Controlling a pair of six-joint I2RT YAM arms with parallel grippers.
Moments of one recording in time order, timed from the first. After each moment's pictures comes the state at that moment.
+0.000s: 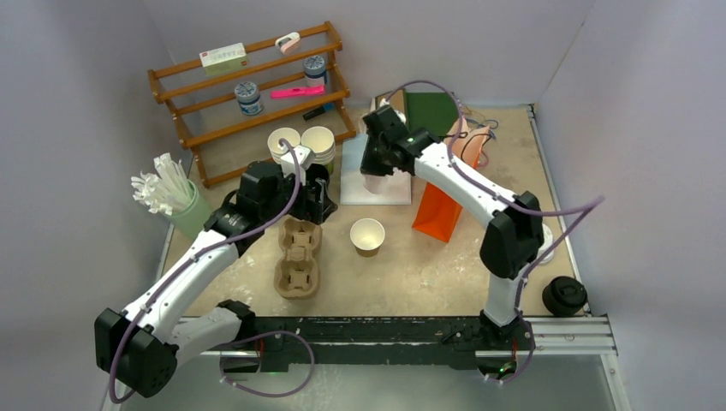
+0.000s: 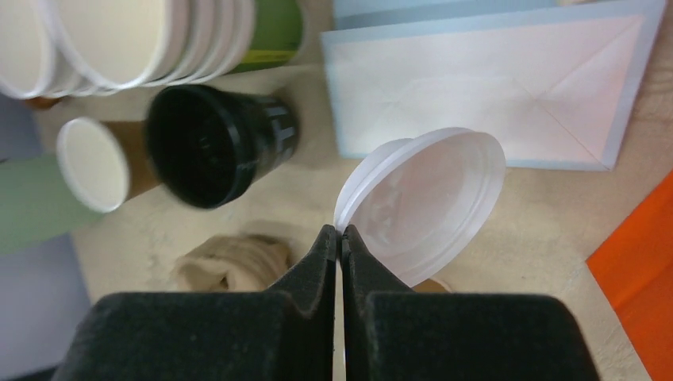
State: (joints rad) left arm -0.46 1.05 0.86 -0.32 0.26 -0.21; right arm 0.68 1.90 1.75 -0.77 0.17 0.82
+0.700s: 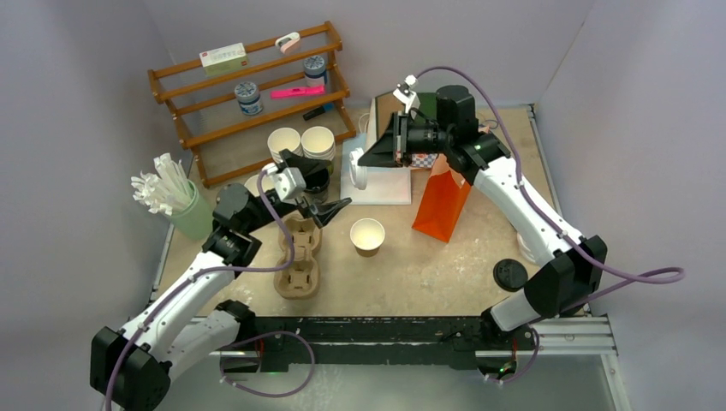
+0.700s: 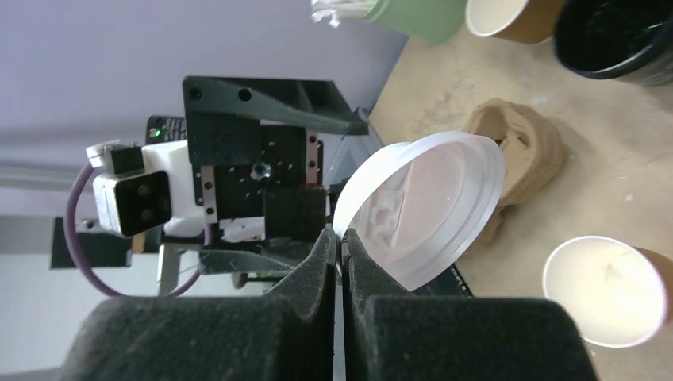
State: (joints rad) left arm -0.46 0.89 0.64 0.46 0.62 0.06; right arm 0.47 1.51 1.53 -0.41 -0.86 0.81
